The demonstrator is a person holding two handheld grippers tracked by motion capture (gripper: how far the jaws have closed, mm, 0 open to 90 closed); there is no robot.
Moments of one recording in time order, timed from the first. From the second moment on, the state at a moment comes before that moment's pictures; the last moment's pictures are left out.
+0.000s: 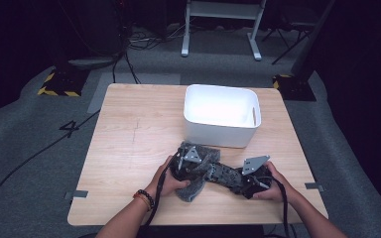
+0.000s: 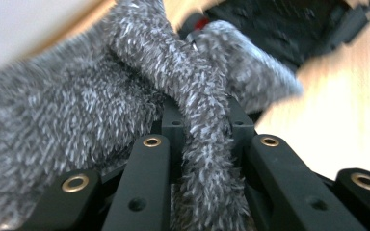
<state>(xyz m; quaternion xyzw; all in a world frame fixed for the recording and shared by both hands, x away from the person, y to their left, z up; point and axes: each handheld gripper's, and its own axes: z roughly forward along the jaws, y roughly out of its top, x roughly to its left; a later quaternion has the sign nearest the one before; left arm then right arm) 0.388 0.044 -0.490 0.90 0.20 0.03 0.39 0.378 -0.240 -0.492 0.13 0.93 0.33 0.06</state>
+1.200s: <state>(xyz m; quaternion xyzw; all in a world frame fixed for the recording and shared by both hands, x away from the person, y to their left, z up) 0.398 0.039 -0.475 0.88 0.23 0.05 0.42 0.368 -0.220 -0.491 0.07 0.94 0.33 0.04</state>
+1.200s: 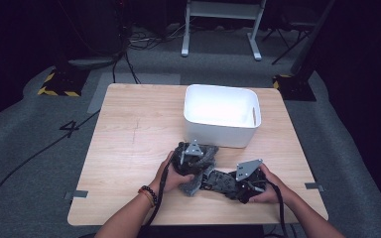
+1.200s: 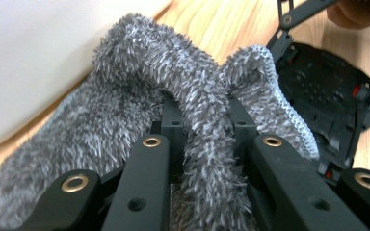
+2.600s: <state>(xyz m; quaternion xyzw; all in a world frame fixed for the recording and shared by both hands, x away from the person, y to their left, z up) 0.362 0.054 -0.493 0.91 0.18 -0.02 0.37 0.381 -0.230 -0.487 0.15 0.94 0.30 0.08</state>
